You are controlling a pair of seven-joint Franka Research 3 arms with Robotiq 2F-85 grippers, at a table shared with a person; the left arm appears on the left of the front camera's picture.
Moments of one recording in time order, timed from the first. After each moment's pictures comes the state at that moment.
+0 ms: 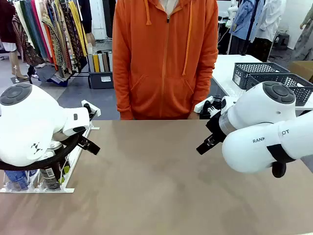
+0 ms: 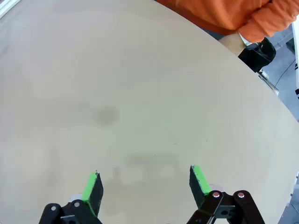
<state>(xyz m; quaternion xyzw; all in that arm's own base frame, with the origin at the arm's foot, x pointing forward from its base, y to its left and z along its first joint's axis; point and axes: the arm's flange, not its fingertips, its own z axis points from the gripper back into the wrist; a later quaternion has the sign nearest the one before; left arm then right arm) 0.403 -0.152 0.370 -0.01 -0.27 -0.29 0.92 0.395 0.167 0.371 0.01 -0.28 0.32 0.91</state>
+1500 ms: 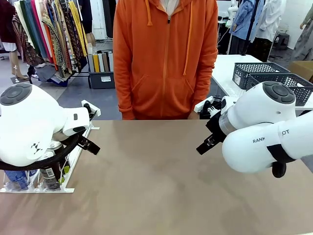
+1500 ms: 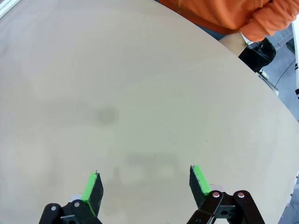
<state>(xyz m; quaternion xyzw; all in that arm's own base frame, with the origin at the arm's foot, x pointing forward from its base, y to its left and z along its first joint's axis) 0.403 -0.152 0.370 -0.01 -0.27 -0.29 0.92 0.395 0.167 0.371 0.01 -0.28 0.32 0.91</state>
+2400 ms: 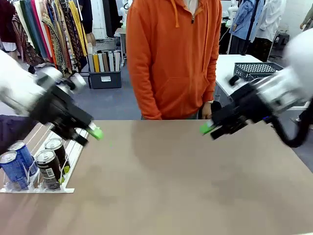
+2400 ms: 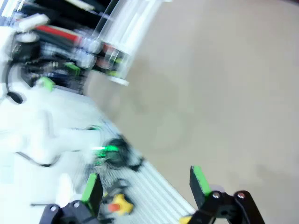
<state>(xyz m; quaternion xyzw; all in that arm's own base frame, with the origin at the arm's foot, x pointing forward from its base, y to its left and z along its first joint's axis) 0.342 -0.119 0.508 -0.41 -0.09 -0.23 0.88 0.338 0.107 0.499 0.44 -0.14 0.22 0.86</state>
